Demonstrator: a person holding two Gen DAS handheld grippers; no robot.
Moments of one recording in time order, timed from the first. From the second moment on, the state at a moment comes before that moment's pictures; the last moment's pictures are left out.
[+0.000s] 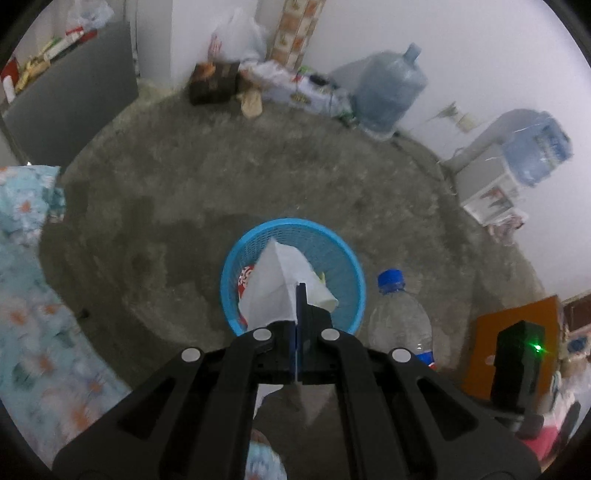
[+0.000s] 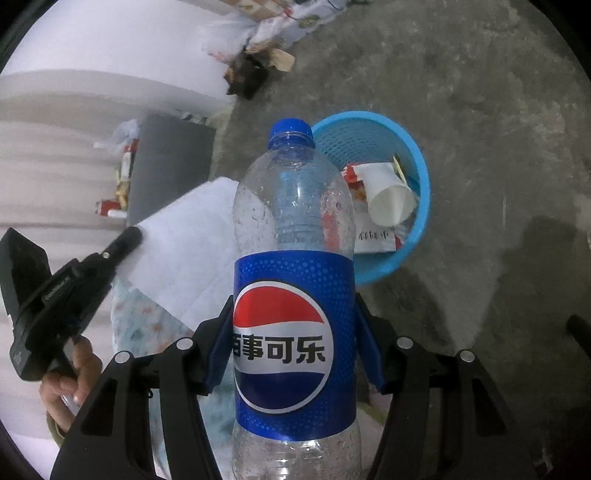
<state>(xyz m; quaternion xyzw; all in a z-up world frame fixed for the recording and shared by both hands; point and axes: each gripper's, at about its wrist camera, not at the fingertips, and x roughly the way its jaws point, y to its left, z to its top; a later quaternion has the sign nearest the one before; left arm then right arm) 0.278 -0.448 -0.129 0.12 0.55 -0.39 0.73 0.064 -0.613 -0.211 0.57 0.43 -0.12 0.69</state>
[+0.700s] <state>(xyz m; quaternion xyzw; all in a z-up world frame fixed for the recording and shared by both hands) 0.282 -0.449 -0.103 0.06 0.53 -0.40 0.75 0.080 -0.621 -0.232 0.54 0.39 -0.20 0.71</state>
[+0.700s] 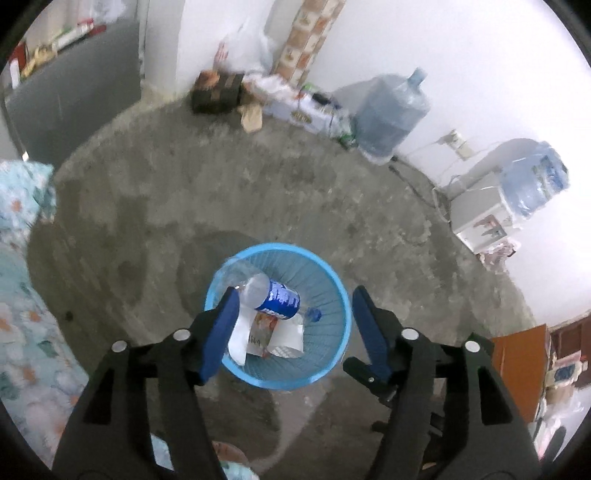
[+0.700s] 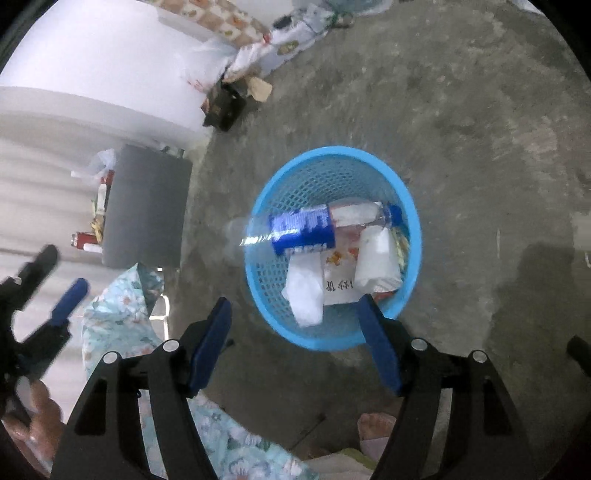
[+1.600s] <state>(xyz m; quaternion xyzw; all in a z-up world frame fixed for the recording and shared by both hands) 0.125 -0.051 0.069 -0.01 0.35 -0.29 0.89 0.059 -0.375 0.013 0.18 0.37 -0.16 0.90</state>
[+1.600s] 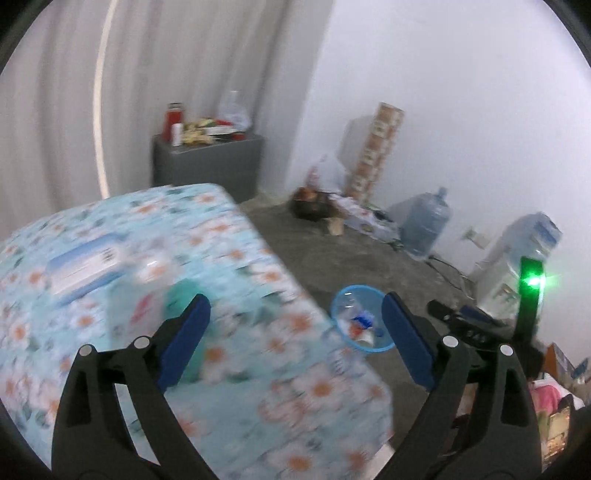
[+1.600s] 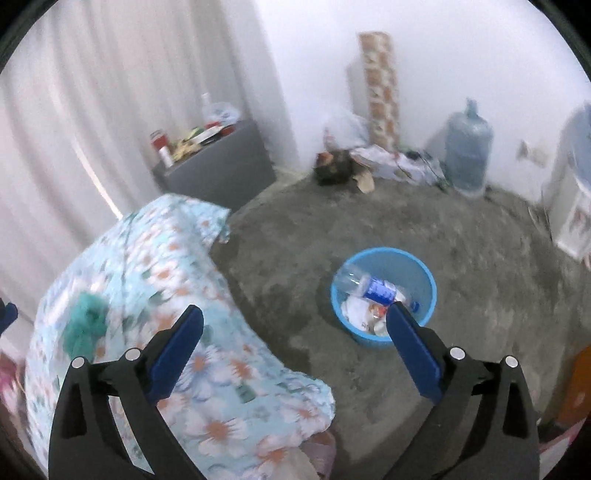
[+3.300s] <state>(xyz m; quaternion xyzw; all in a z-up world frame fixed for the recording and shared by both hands) 0.095 0.085 -0.004 -0.03 0.30 -0.28 0.91 0.201 -0.224 -0.036 0.37 0.50 0.18 0.76</state>
